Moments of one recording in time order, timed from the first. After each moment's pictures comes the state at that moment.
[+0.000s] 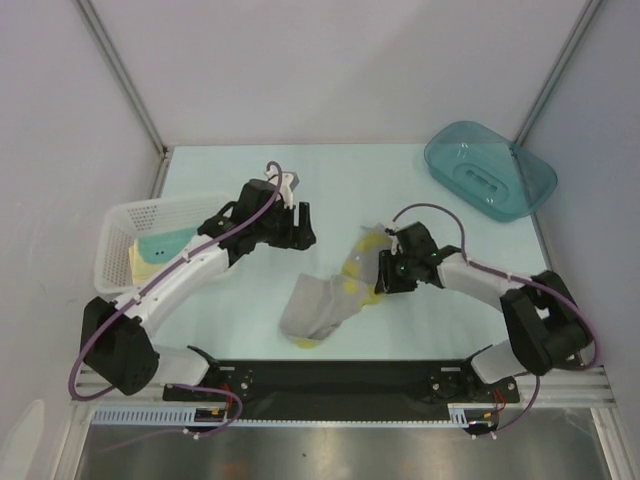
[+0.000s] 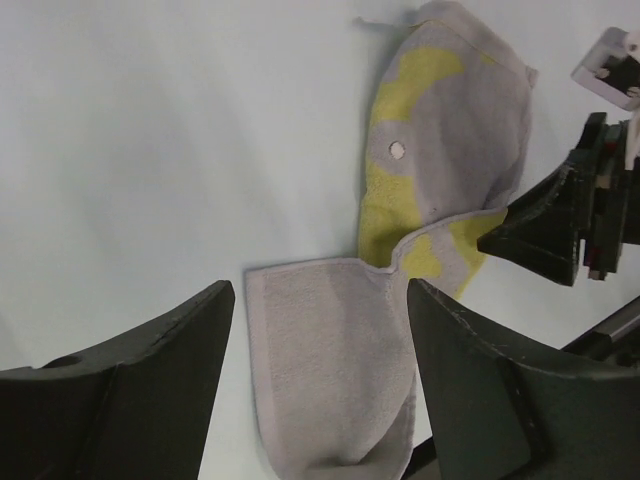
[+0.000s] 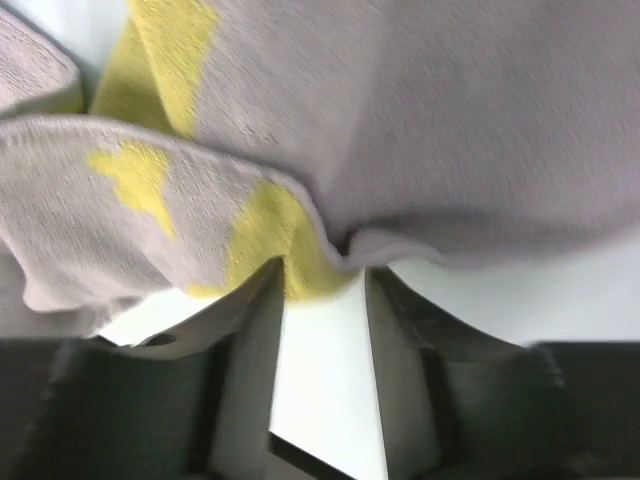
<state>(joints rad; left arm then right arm) -0.55 1.33 1.09 -0.48 0.09 -0.34 0.53 1.52 0.77 -0.27 -0.24 0.41</state>
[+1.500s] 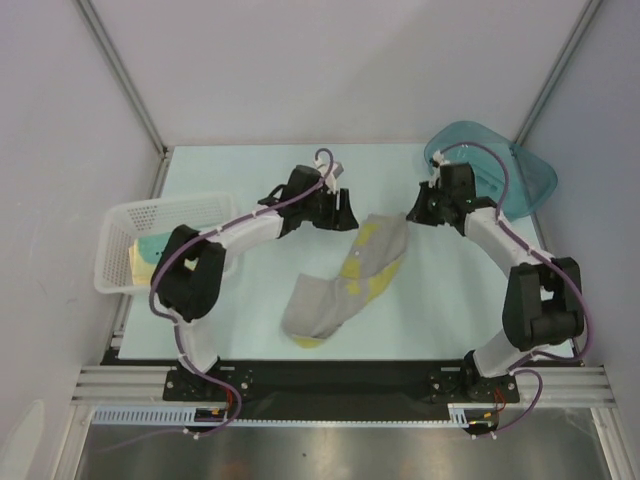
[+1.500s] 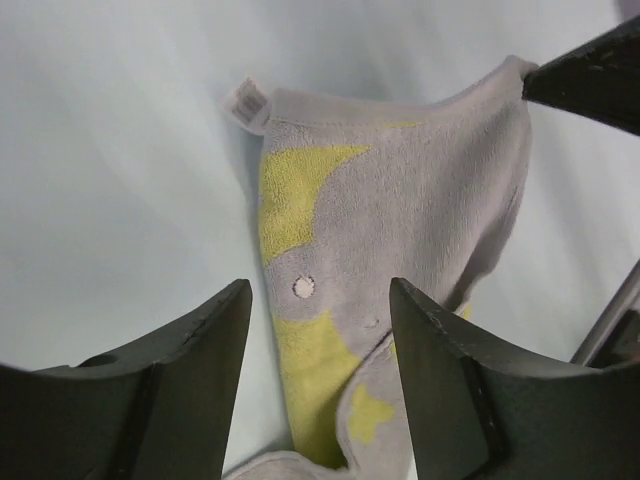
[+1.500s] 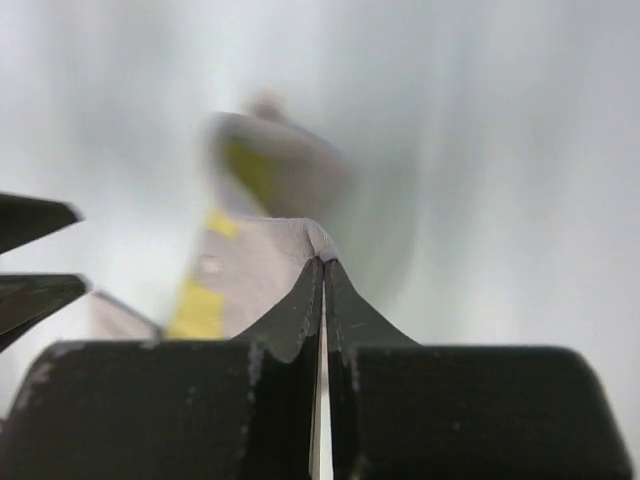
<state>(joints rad) -0.57 1.90 1.32 -0.11 0.36 -0.39 0.18 1.60 1.10 -0.32 -0.21 0.35</state>
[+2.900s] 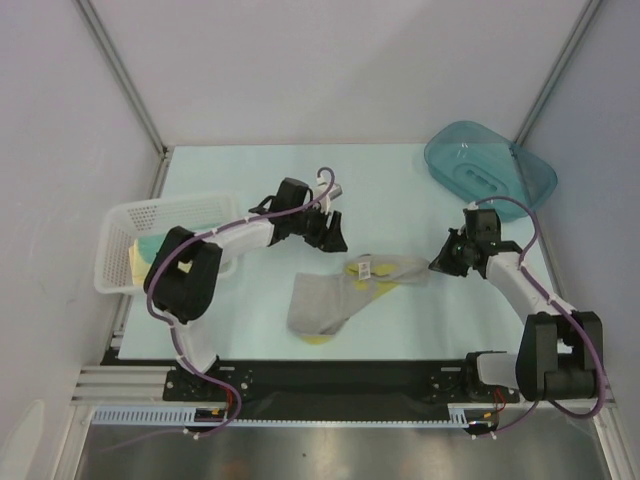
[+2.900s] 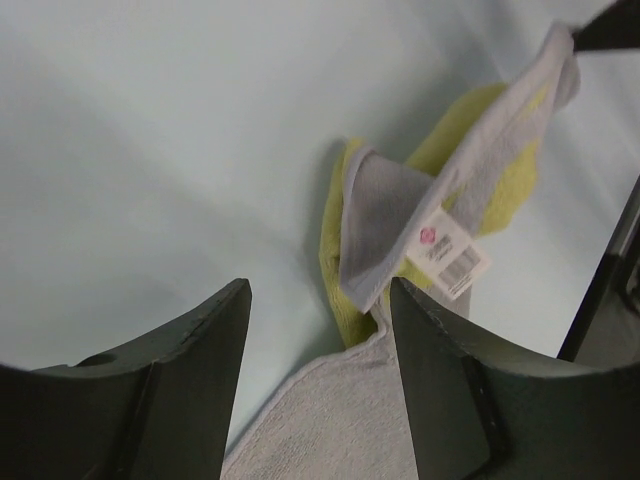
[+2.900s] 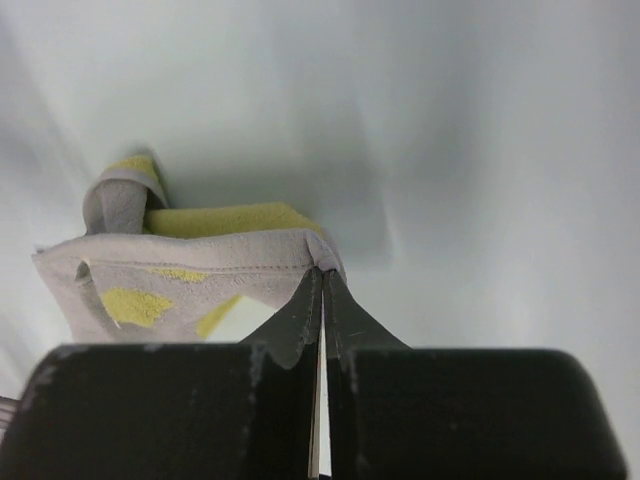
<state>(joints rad) -0.52 1.83 1.20 -0.11 0.58 -0.12 0.06 1.26 0.75 -0.46 -0.21 0.50</state>
